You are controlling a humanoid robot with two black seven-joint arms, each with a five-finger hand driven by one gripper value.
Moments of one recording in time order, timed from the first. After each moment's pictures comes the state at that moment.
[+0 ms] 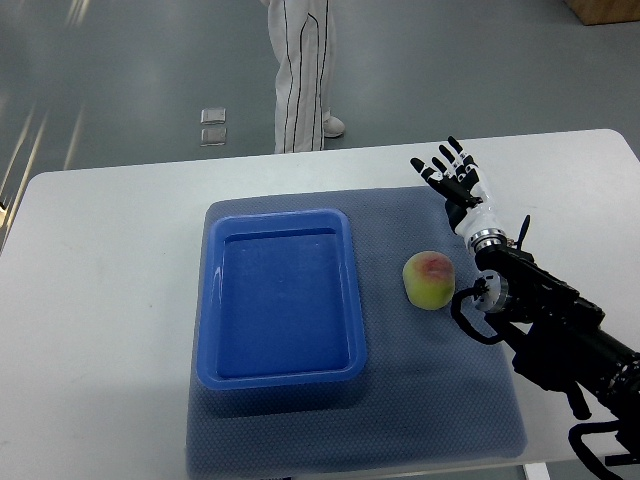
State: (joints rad) left arm 0.03 0.00 0.03 -0.16 0.00 0.01 0.04; right arm 0.64 0.00 0.84 0.58 -0.26 -0.05 0.51
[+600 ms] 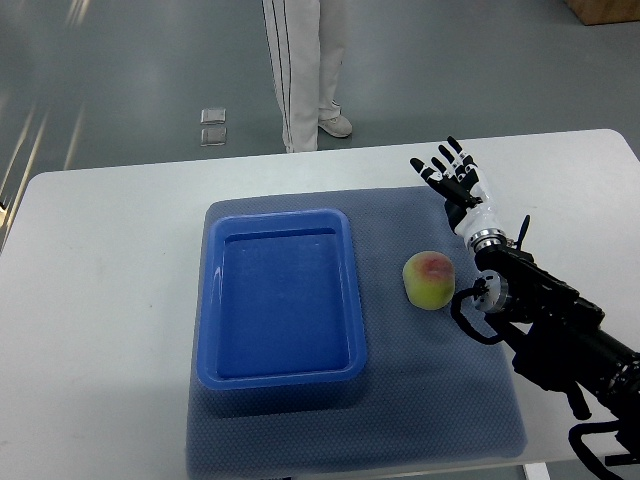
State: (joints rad) left arm 0.02 0.00 0.03 -0.15 0.00 0.01 0.04; right arm 0.64 0.00 0.84 0.58 -0.26 -0.05 0.51
